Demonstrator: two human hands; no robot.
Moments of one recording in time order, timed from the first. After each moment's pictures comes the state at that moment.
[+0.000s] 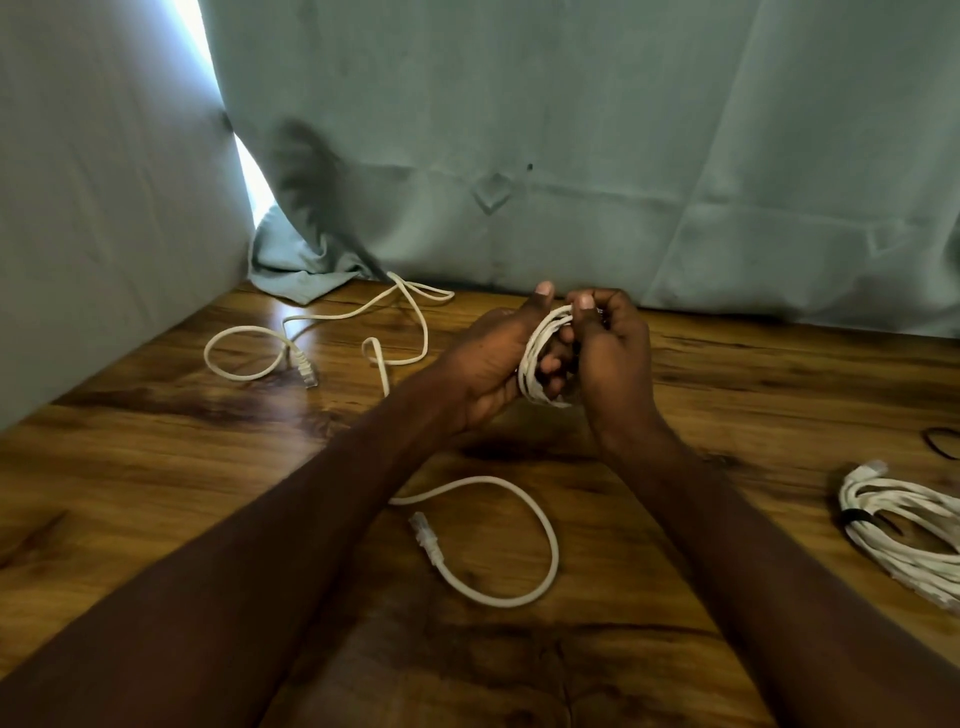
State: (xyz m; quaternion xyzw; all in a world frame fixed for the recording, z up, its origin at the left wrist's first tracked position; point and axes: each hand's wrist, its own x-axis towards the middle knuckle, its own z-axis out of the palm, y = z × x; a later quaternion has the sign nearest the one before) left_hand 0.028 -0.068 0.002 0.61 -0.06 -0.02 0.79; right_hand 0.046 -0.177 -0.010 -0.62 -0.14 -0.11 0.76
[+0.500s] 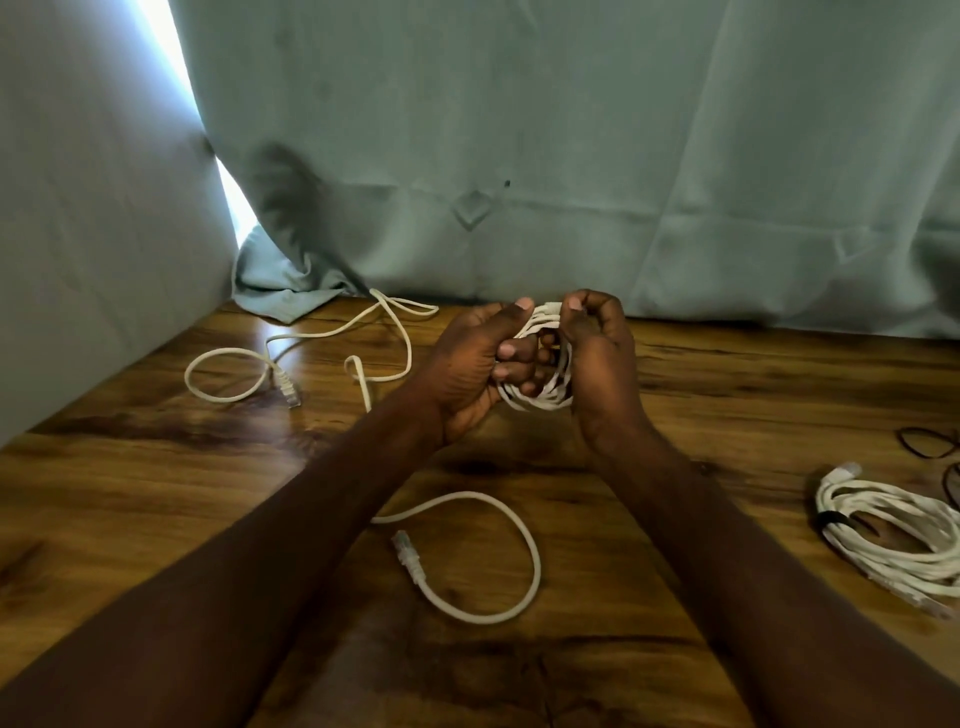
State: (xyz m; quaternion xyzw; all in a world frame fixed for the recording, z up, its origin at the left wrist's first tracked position) left_hand 0.023 -0.065 0.006 0.53 -0.14 0.01 0.84; right_hand 0.055 -0.181 -0.005 -0.54 -0.13 -0.02 0.83
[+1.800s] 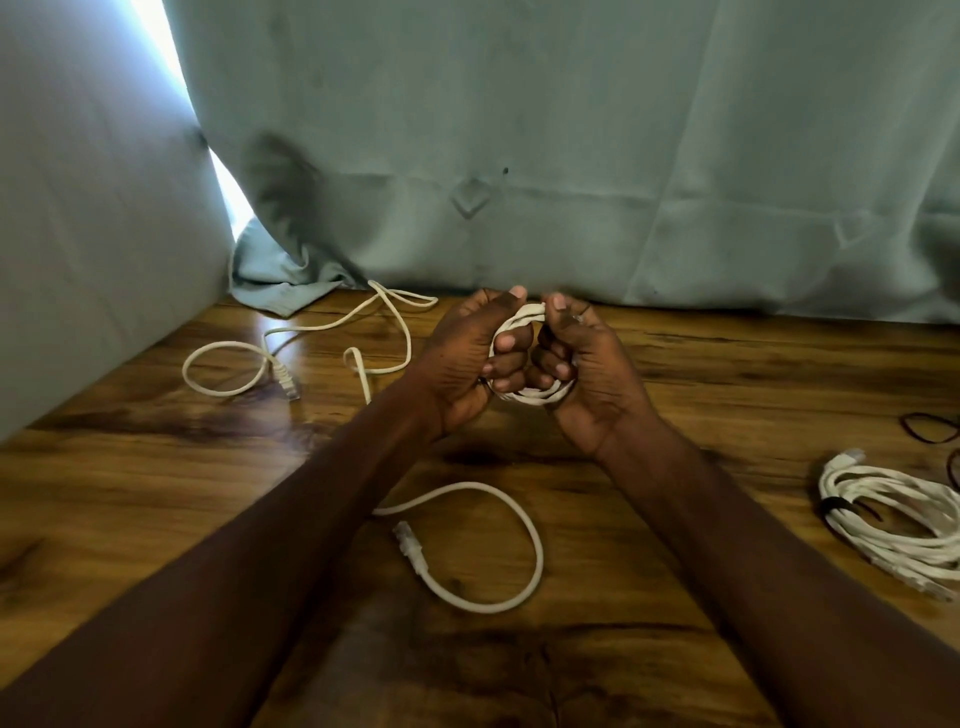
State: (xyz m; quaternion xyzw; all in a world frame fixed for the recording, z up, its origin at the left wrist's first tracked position) left_hand 0.027 -0.060 0.001 0.51 -0.11 0.02 0.85; right_hand 0.057 -0.183 -0.010 -0.44 -0.14 0.10 0.88
